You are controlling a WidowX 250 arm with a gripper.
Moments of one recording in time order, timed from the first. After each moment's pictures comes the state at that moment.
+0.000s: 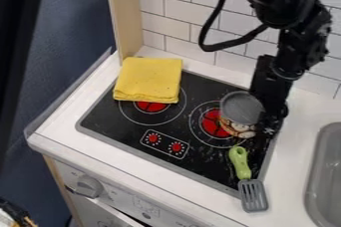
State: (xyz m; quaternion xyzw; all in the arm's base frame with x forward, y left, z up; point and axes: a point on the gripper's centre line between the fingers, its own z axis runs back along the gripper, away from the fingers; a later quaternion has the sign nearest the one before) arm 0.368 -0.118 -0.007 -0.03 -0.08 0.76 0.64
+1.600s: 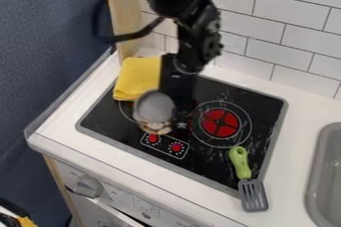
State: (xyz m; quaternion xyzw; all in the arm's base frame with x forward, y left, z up) arm 0.321 0.007 -0.003 0.00 -0.11 0.85 0.52
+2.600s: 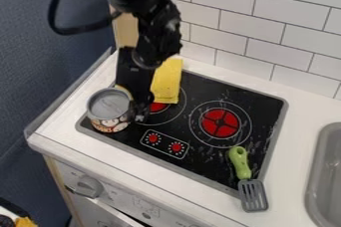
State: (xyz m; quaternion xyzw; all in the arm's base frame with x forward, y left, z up) arm 0.303 0.056 0.009 0.04 -0.16 0.86 0.49
